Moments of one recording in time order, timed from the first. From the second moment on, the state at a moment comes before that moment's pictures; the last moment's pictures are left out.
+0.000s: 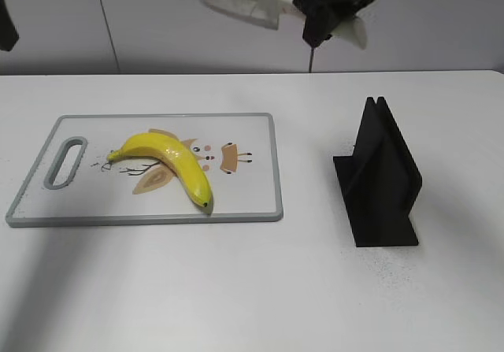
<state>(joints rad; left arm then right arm) -0.05 1.60 -1.52 -0.13 1.21 0.33 0.42 2.03 -2.02 0.12 1.23 -0.26</state>
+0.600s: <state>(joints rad) -0.01 0.90 -0.89 -0.14 1.22 0.32 0.42 1.61 -1.54 0.11 1.12 0.09</state>
